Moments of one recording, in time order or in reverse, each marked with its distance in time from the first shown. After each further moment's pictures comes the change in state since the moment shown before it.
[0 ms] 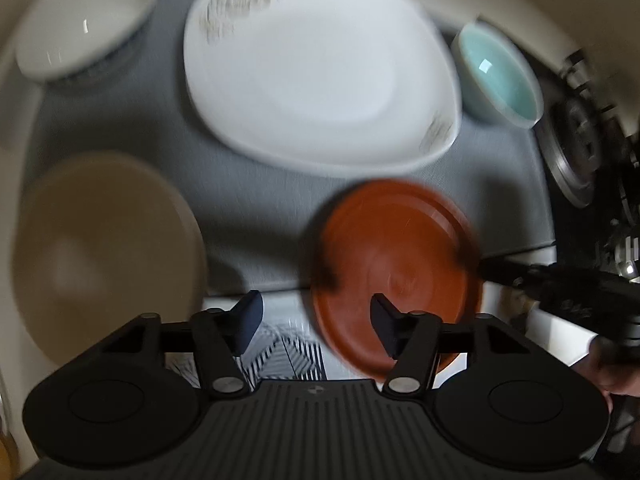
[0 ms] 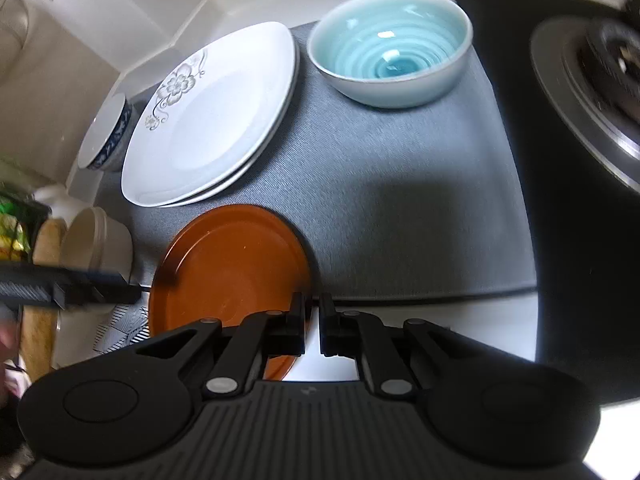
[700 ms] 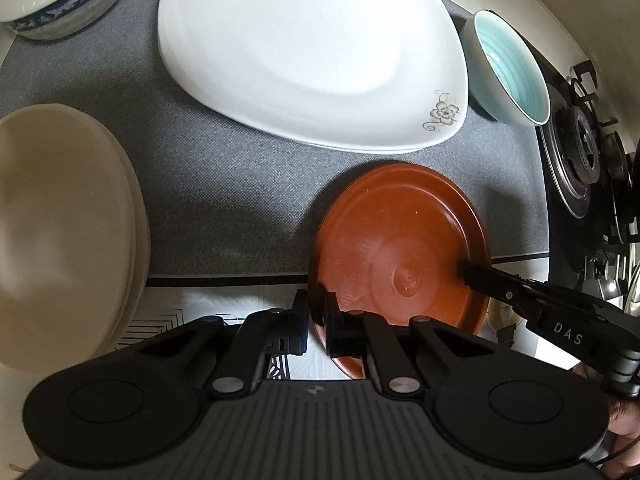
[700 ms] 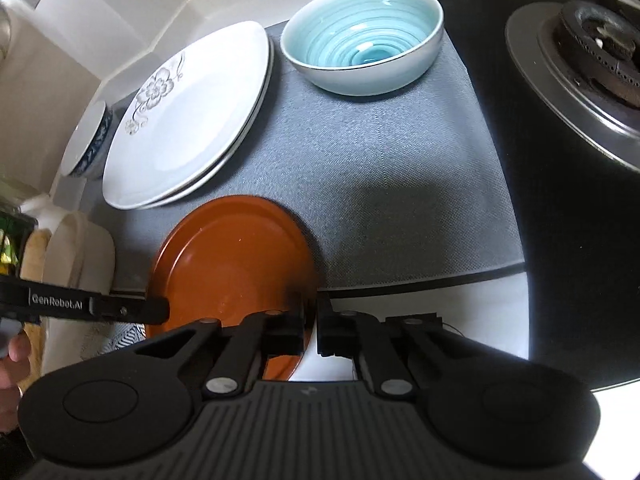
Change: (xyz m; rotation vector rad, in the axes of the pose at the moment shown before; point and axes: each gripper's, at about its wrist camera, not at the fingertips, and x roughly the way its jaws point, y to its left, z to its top) left arm 0.021 -0.001 -0.001 -0.060 0.010 -0.074; right arm 0.004 -0.001 -0.009 0.007 -0.026 -0.058
